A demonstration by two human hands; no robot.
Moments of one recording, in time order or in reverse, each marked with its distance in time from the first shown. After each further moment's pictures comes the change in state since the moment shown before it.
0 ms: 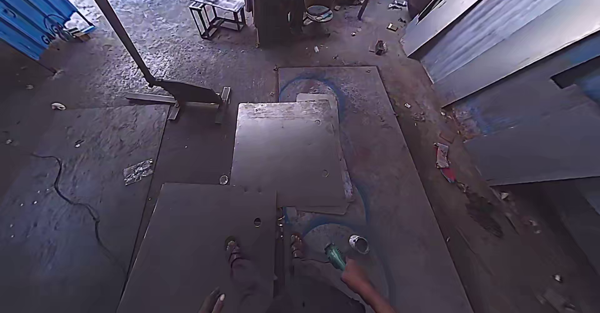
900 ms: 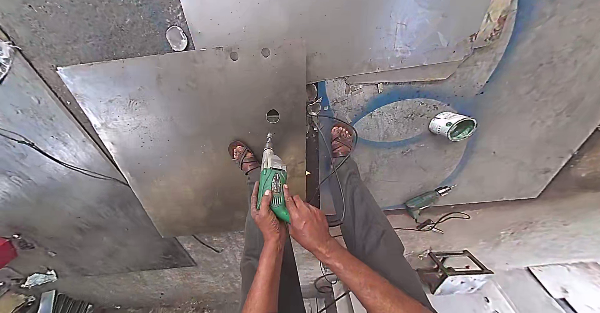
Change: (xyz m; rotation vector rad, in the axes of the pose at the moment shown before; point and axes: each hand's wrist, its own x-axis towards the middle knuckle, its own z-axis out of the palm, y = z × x) left_hand 0.282 -0.145 0.160 -0.507 0.311 -0.156; right_hand 0.141 -0.221 0.353 -0.171 -0.122 -0.482
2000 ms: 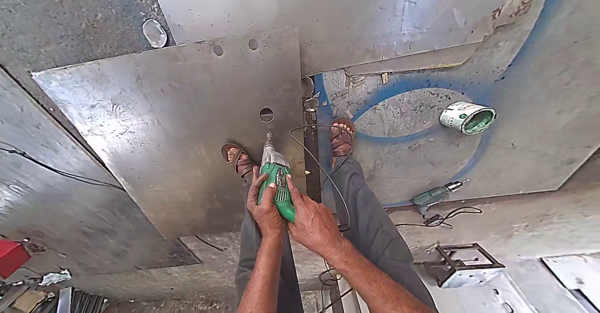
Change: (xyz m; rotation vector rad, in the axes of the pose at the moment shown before) left_hand 0.024 -0.004 0.044 0.203 -0.130 0.231; right_hand 0.029 0.022 -0.053 0.199 -0.253 0.176
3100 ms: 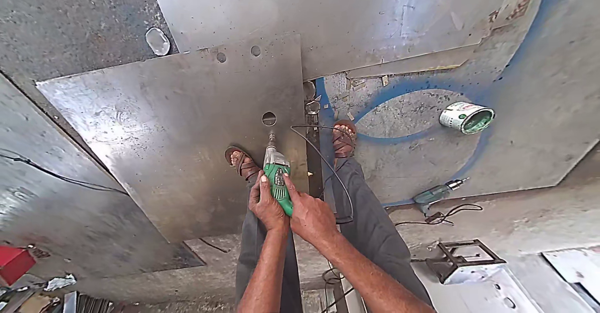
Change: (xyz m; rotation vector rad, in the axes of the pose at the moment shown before) left_hand 0.018 0.005 0.015 0.021 0.240 -0.073; right_hand 0.022 -0.025 -0.011 -0.087 -0.069 0.107
